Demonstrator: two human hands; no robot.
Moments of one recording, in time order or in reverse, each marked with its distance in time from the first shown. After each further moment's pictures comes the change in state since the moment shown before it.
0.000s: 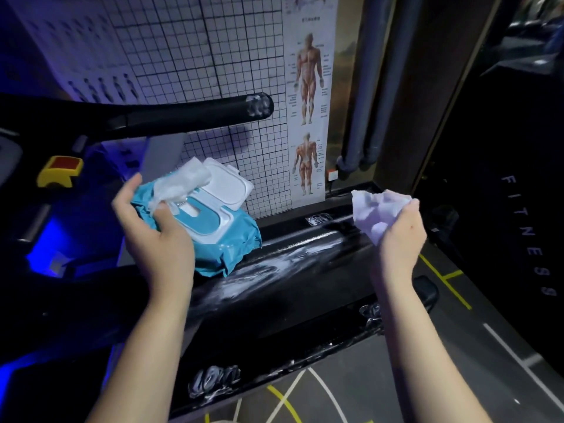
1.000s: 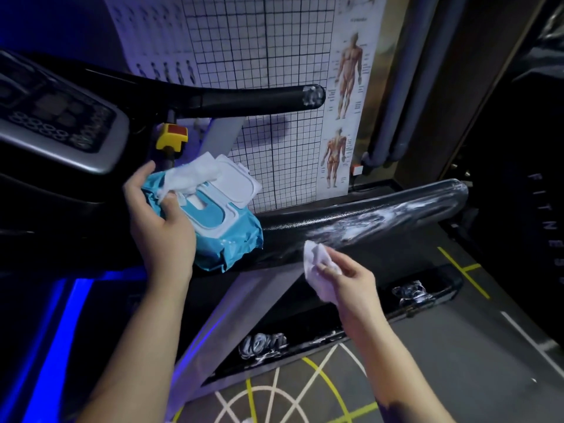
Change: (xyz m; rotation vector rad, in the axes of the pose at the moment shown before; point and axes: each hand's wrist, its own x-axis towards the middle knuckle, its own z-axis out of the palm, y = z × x) left_hand 0.091 -0.042 -0.253 -0.005 -0.049 -0.054; right_hand -0.329 0.055 0.049 0.026 -0.578 0.338
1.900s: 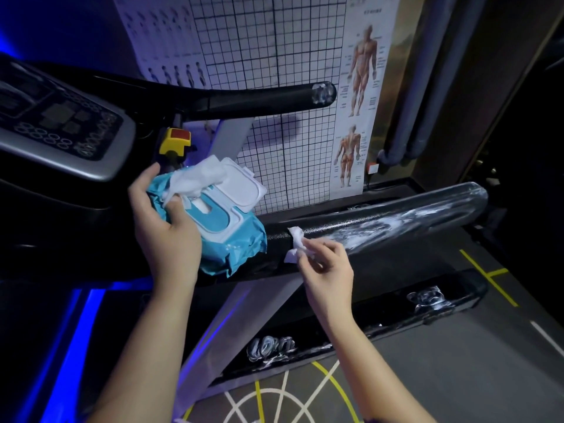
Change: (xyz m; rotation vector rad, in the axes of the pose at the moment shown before) left_hand -0.008 0.008 0.029 0.058 0.008 0.009; right_hand 0.049 0.024 0.022 -0.355 0.054 -0.573
